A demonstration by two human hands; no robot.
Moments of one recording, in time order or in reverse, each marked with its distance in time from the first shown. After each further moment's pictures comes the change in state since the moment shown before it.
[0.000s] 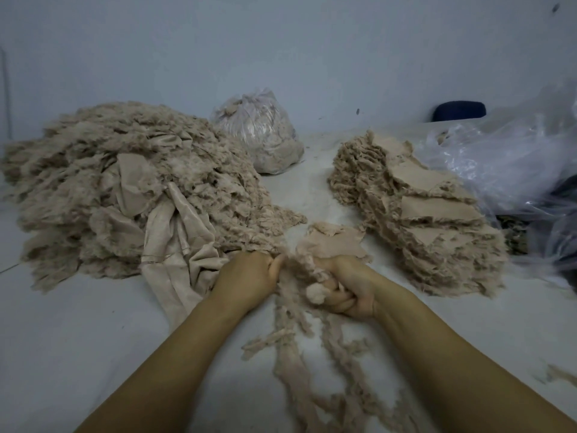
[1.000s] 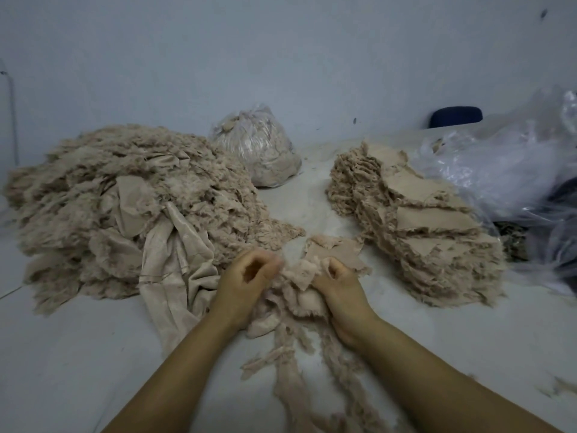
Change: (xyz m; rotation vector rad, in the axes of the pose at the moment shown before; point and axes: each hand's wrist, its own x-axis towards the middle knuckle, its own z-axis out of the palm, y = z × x) left_hand -0.008 0.003 -0.003 -0.893 0.133 0.034; right_hand 0.008 0.024 0.026 0.078 0.351 -0.563
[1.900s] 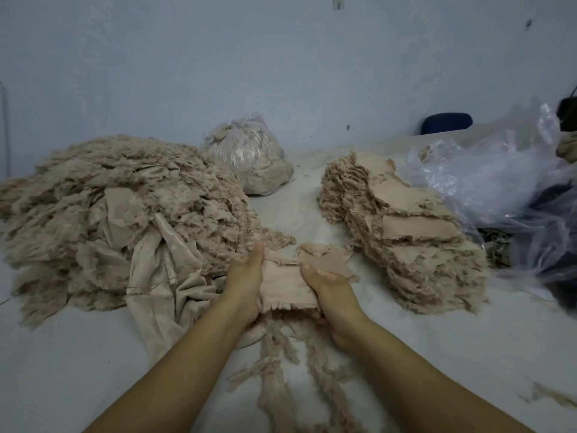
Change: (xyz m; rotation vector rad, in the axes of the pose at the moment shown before) left_hand 0.034 0.029 0.040 -0.405 0.343 -0.697; right_hand 0.006 -0.006 -0.011 -0.034 -0.037 0.080
